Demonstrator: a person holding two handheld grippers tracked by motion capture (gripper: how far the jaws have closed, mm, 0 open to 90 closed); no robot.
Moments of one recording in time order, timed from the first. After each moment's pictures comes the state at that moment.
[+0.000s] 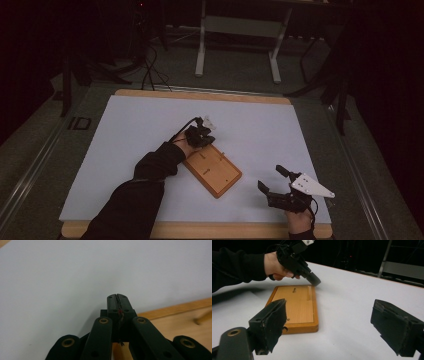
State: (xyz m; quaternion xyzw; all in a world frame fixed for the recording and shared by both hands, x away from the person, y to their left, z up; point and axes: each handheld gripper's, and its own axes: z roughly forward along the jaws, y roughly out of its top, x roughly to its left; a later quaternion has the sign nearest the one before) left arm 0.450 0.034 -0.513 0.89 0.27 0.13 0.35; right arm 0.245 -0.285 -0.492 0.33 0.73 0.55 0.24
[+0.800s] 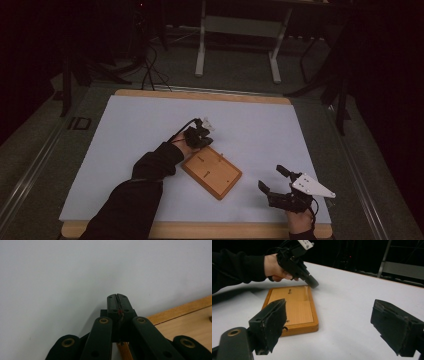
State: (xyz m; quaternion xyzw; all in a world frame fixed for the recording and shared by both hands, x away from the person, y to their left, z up) left arm 0.442 0.037 -0.518 0.90 0.26 0.12 0.33; right arm 0.246 -0.286 -0.492 0.34 0.72 0.55 0.25
